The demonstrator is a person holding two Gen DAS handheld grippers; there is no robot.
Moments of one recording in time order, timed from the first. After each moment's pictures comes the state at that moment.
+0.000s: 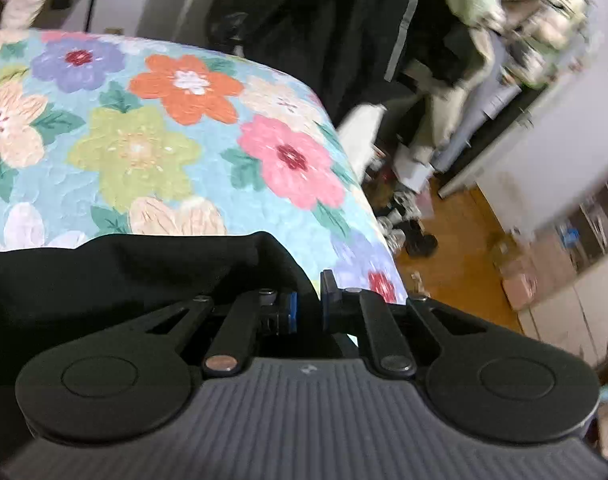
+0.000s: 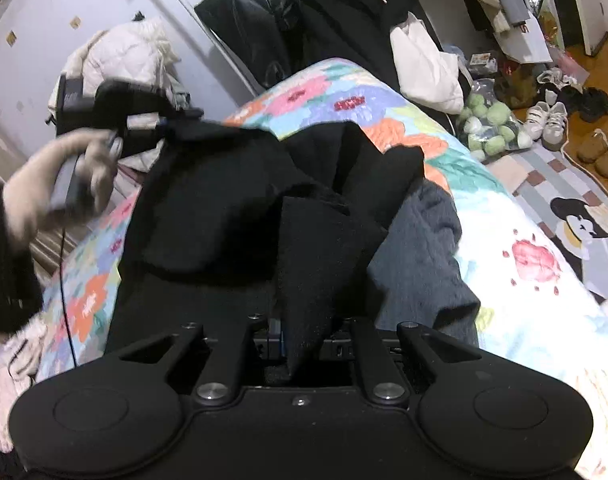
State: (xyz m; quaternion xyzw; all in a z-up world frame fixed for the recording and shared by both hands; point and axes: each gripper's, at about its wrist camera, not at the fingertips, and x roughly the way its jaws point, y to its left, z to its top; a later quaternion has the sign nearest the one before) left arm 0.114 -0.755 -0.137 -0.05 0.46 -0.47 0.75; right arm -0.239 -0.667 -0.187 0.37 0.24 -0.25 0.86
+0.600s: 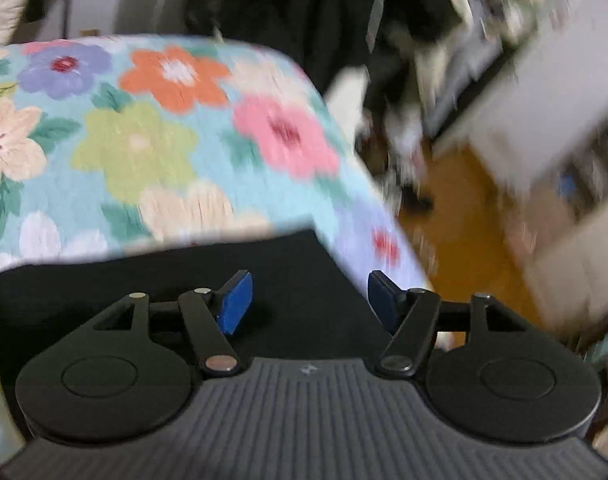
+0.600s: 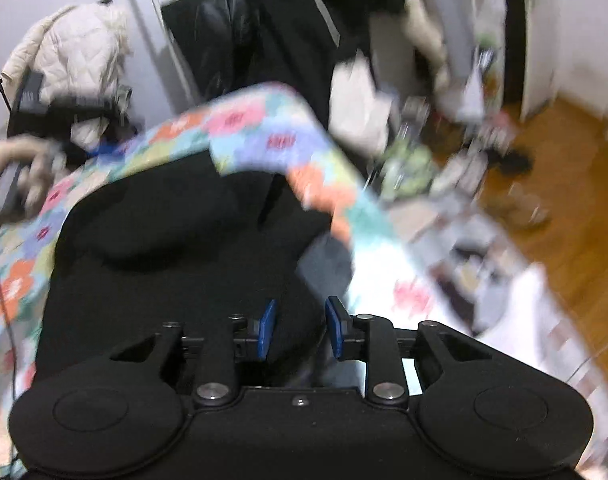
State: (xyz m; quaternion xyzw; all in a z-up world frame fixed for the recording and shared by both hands) left arm 0.110 -0.730 -0.125 0.05 0.46 -0.52 0.71; right arm -0.262 -0.645 -0.126 0.24 0.29 -0.39 0.84
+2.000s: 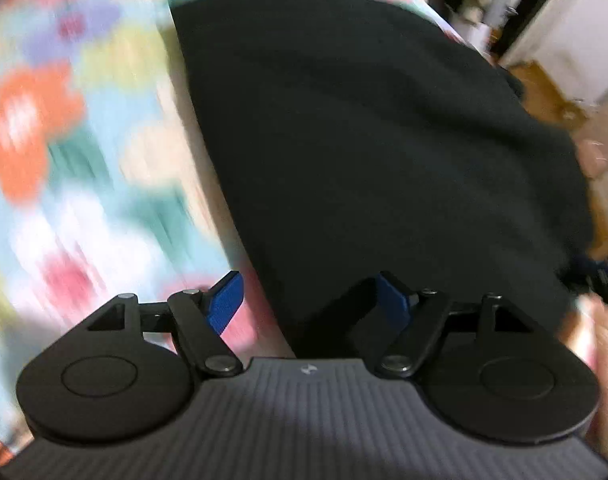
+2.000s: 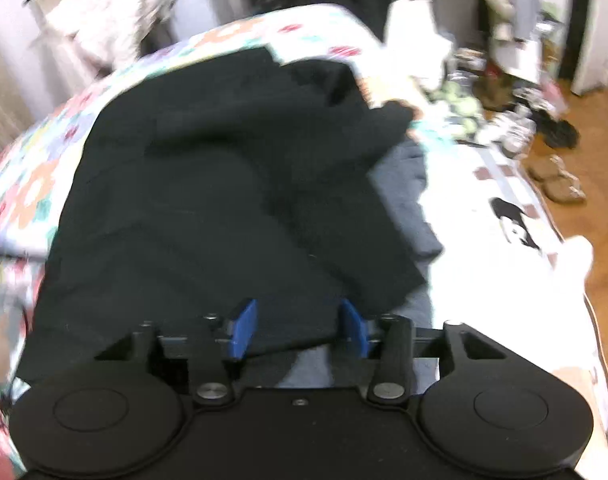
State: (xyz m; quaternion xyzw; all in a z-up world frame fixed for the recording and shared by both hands) left arm -0.023 -0.498 -0.185 0.12 0.53 -0.43 0.72; right arm -0.241 -0.624 -0.162 0.28 0.38 -0.29 0.83
